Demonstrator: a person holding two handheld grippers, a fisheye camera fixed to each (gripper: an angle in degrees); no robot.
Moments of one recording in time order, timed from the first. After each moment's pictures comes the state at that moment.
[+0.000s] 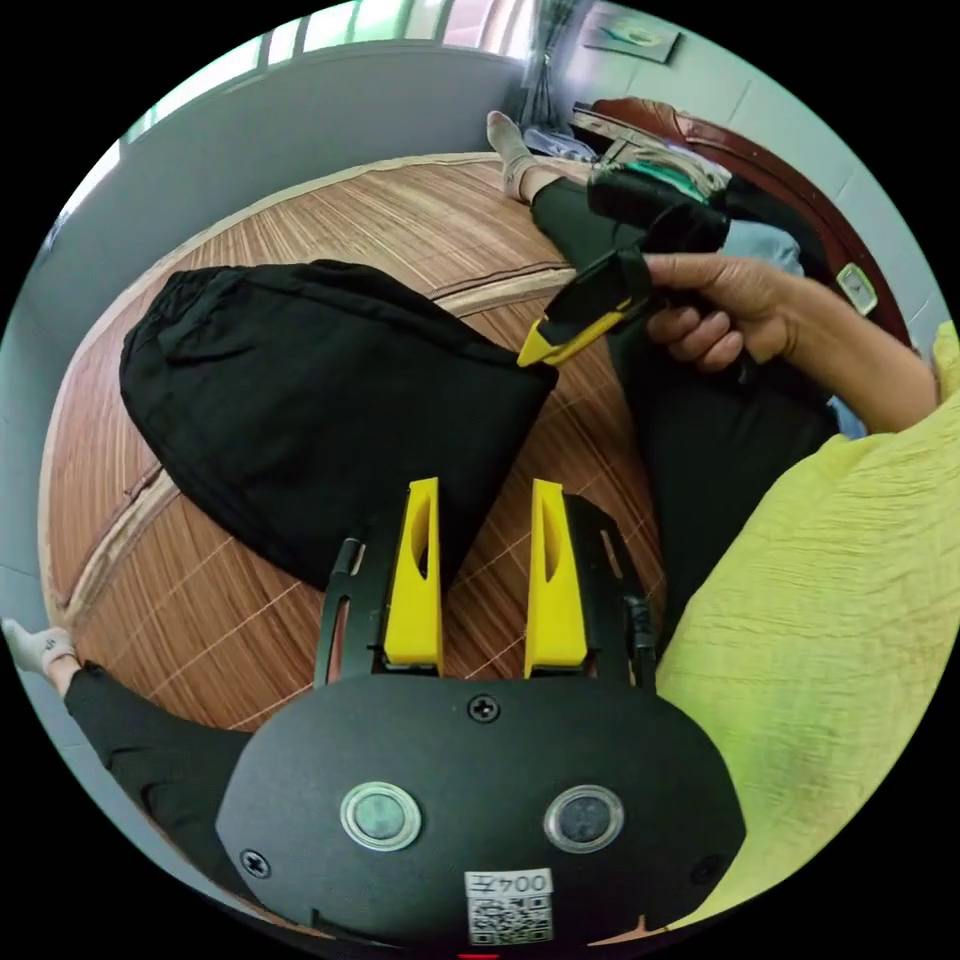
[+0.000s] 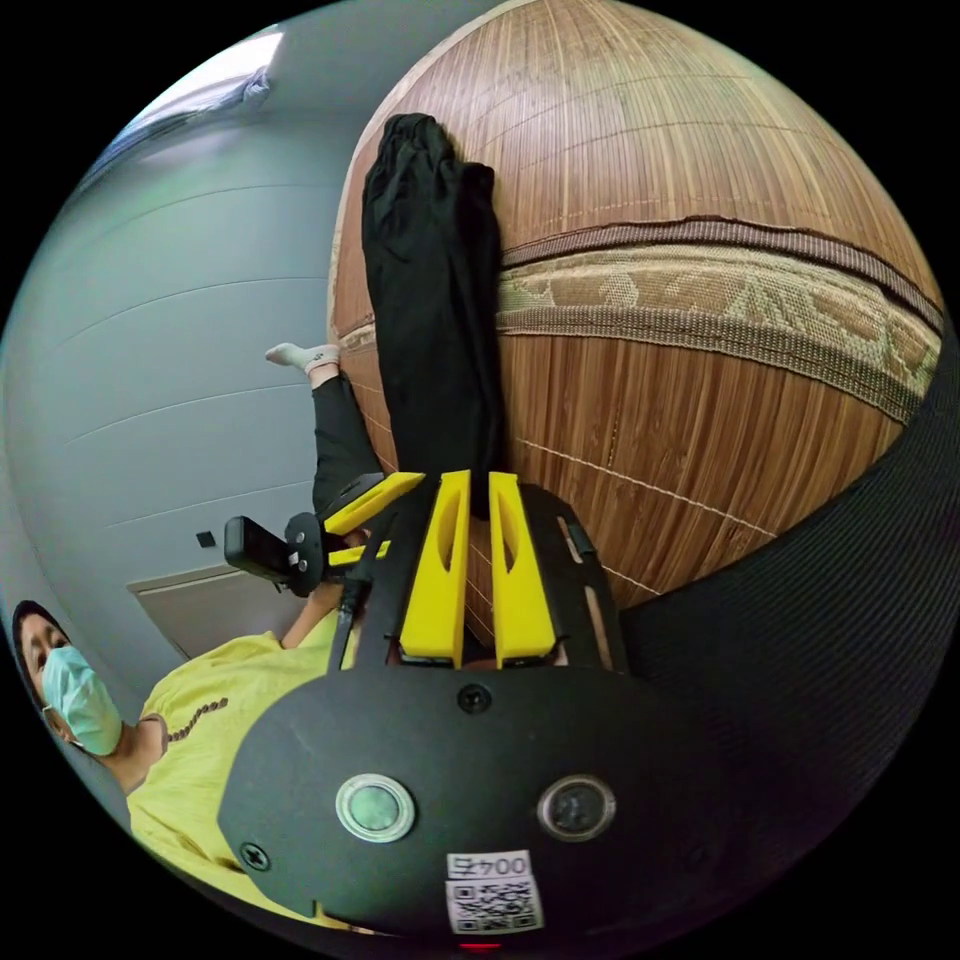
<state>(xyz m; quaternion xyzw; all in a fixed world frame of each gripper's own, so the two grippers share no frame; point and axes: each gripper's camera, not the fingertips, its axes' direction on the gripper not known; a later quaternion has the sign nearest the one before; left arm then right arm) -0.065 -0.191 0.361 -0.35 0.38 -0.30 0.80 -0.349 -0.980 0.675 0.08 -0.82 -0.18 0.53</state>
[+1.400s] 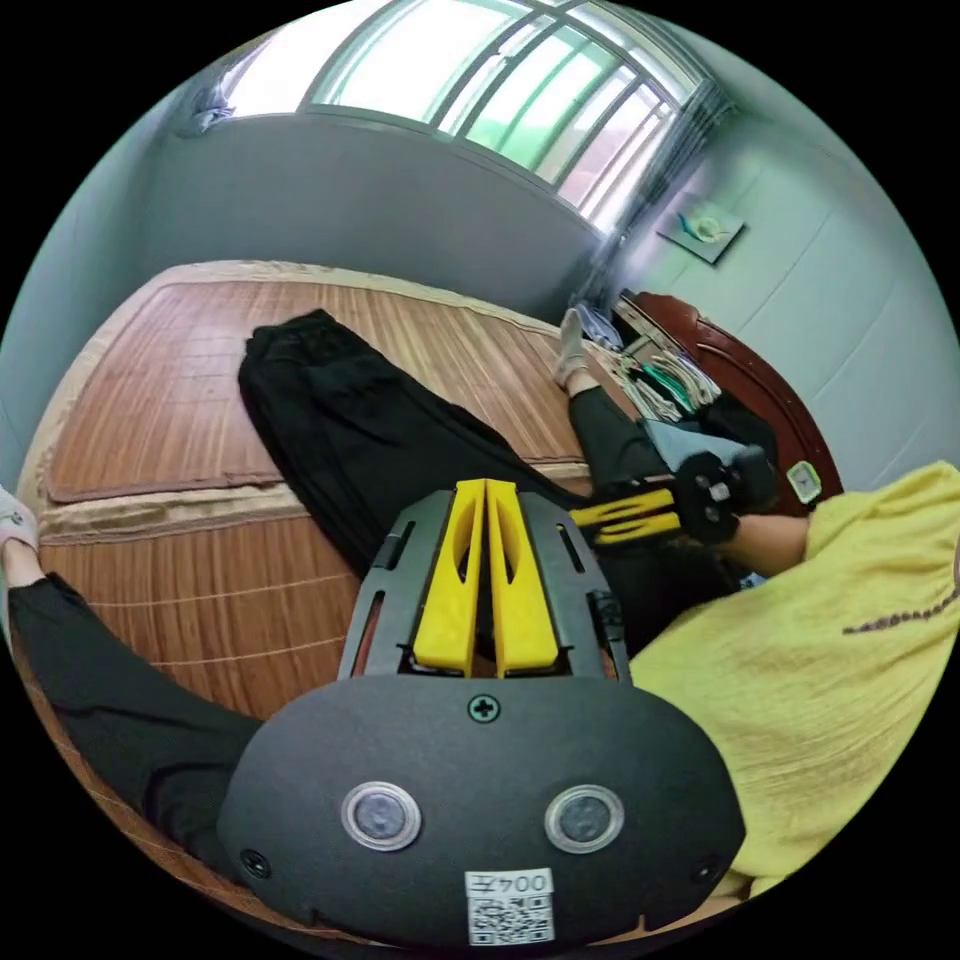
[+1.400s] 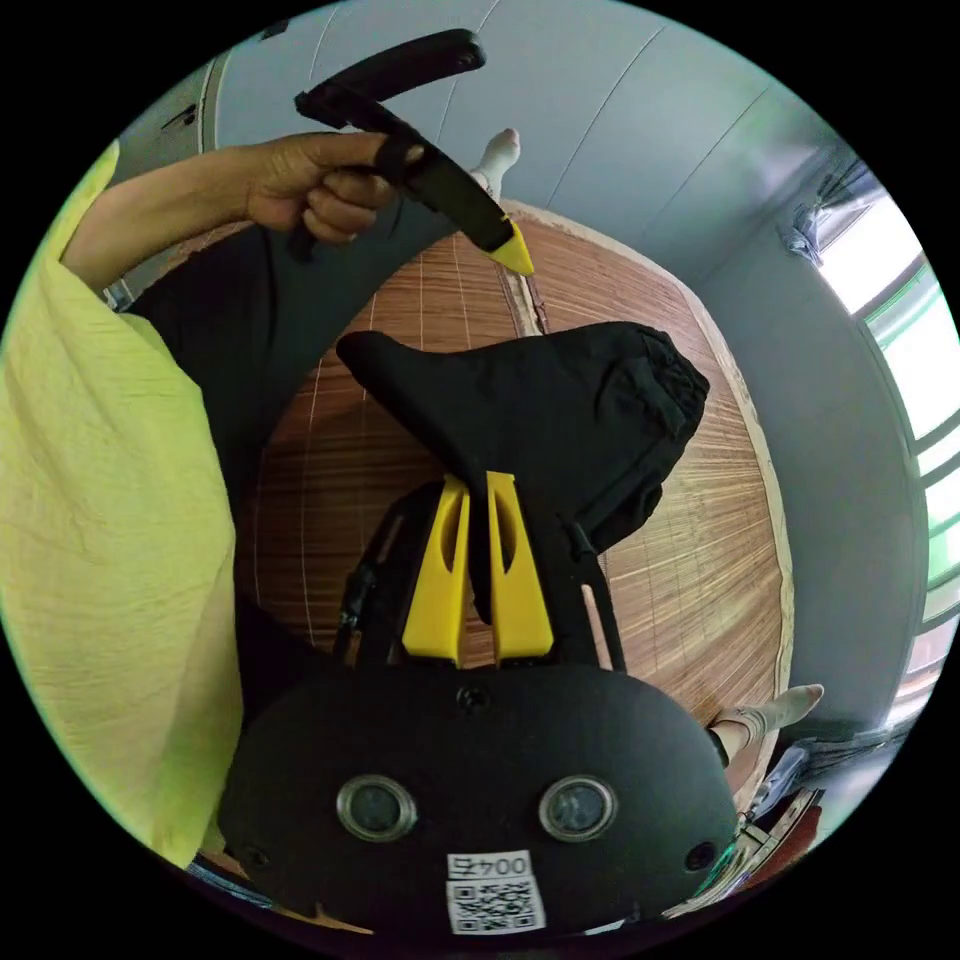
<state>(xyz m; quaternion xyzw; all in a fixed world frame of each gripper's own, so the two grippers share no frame) -0.237 -0.048 0.305 -0.21 0.32 -0.51 0.77 -0.381 -0.687 0.542 0.60 -0.30 -0.39 0.64</state>
